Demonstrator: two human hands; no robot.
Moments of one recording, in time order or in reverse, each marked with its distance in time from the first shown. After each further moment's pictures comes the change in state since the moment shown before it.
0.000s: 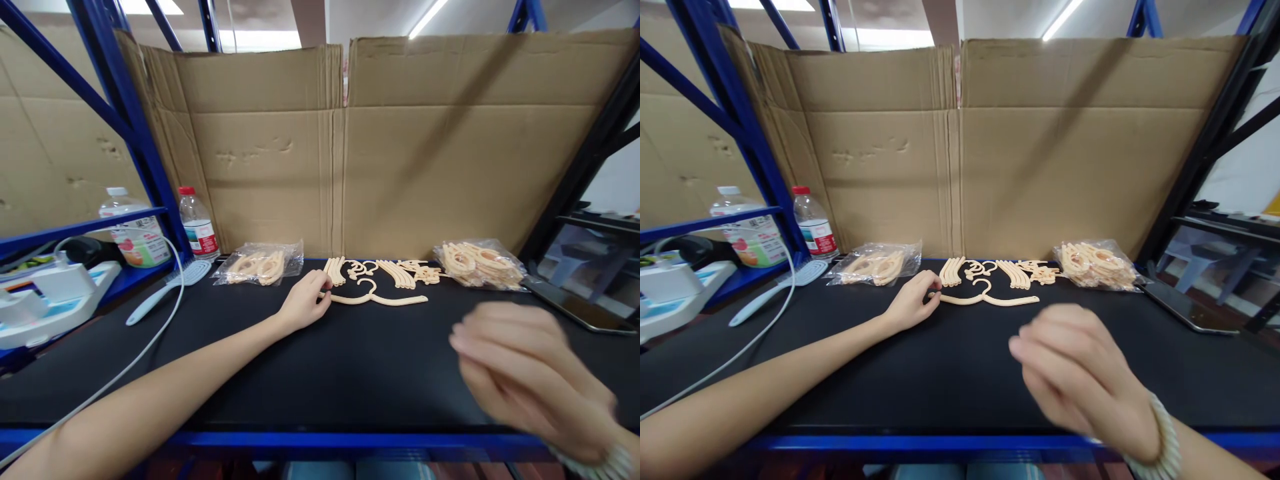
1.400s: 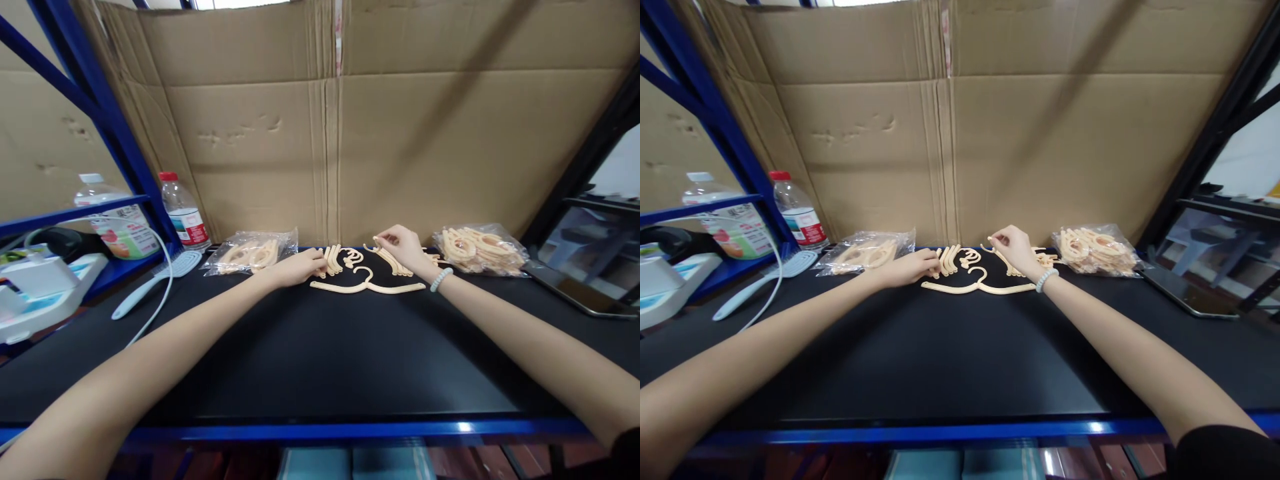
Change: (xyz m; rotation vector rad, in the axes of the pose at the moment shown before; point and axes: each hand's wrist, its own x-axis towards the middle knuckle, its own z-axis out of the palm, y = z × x) left_hand 0.053 -0.054 -0.006 0.039 -0.456 0.199; right_hand 0.027 0.163 0.158 0.189 -0.222 0.690
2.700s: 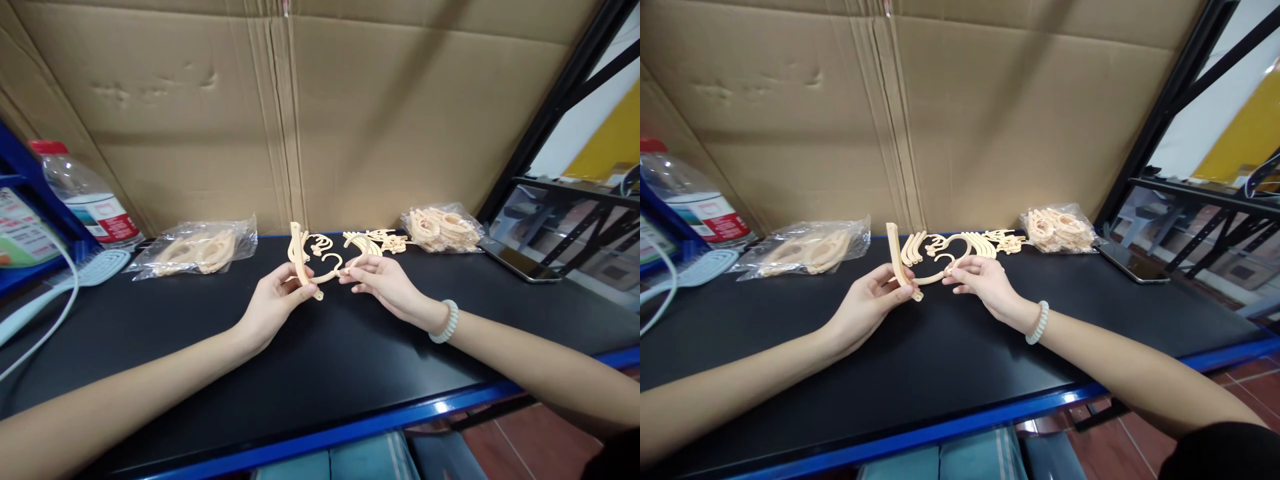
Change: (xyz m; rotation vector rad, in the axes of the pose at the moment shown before) left_hand -0.012 0.122 0.025 -1.311 0.511 -0.534; right_hand -0.094 -0.065 -0.020 0.970 -0.236 0.572
